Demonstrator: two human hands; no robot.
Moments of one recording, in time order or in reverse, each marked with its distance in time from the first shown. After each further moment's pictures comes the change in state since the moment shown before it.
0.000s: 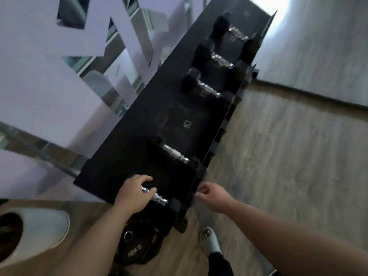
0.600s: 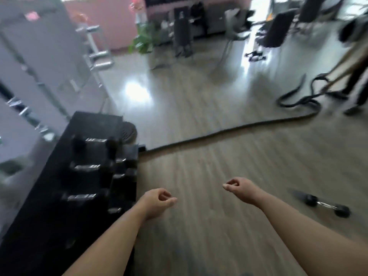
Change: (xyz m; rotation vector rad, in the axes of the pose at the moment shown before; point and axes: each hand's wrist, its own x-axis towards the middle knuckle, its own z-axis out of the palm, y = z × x) left_hand -0.074 0.530 0.115 0.151 -0.328 0.595; right_hand -0.287 0.321 -0.349 0.420 0.762 0.191
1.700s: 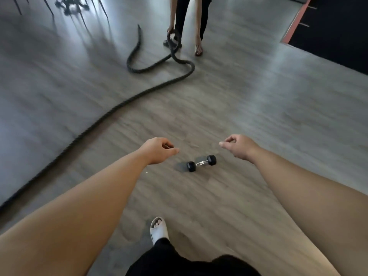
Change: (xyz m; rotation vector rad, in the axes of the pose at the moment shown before) left_hand 0.355 0.602 0.381 0.385 -0.532 0.629; right_hand 0.091 0.389 -0.463 0.272 0.541 0.653
